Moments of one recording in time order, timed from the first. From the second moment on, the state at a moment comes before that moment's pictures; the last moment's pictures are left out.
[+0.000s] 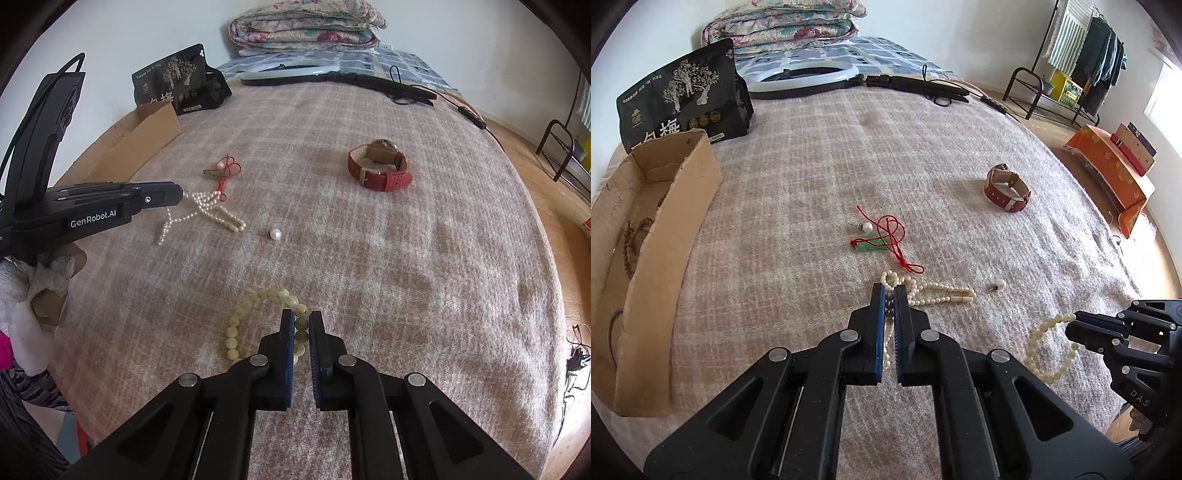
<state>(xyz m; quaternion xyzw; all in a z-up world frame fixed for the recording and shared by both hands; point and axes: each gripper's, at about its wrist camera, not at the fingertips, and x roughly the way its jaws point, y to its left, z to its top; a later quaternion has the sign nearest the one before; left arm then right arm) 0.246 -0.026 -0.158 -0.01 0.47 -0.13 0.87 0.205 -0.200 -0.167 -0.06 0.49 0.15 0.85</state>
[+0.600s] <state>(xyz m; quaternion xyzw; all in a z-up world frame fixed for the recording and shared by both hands) 0.230 0.024 -0.081 -0.07 0.40 -0.13 0.90 0.200 -0.170 -0.105 -0.07 0.43 0.16 0.88</state>
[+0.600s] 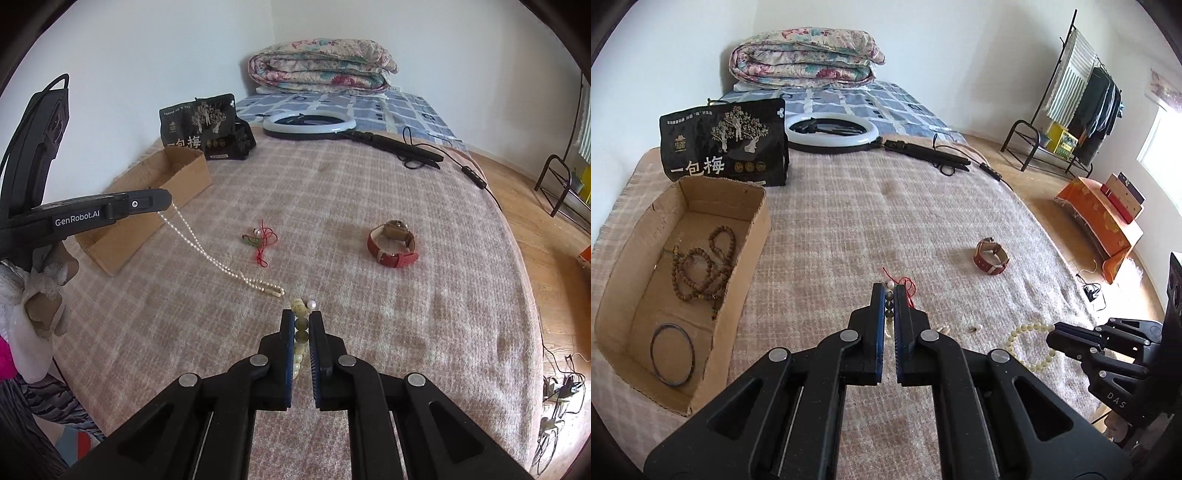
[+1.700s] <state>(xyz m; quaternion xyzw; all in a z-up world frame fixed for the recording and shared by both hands) 0.203 0.228 0.006 -0.15 0.30 0.00 0.94 0.256 0.014 -0.045 -0.07 0.36 0.29 0.88</state>
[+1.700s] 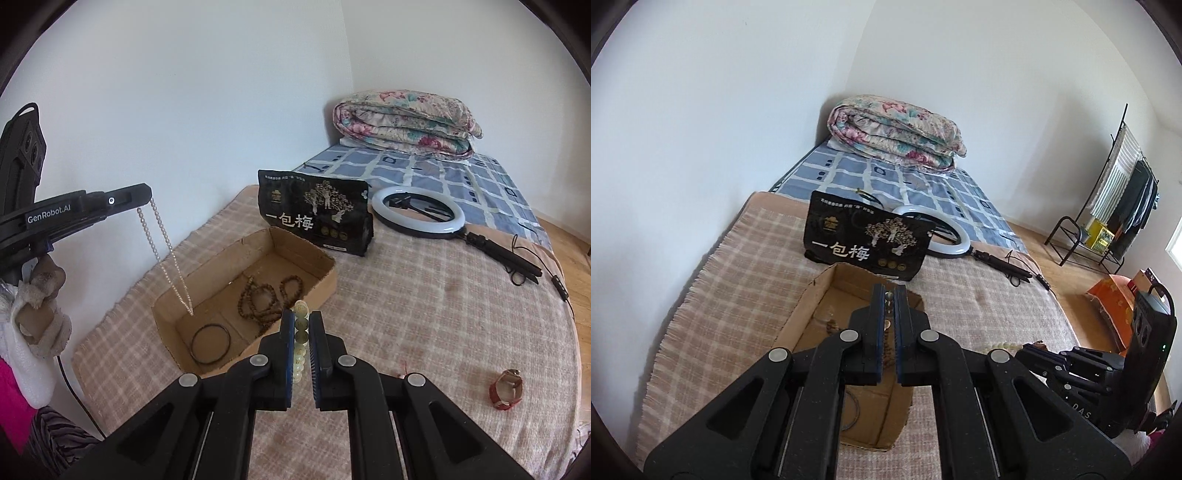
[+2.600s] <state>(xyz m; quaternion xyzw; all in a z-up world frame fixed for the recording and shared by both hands) 0.216 0.270 -0.060 -0.14 0.38 0.05 0.91 0.279 0.116 -0.106 -0.07 0.41 0.36 0.83</state>
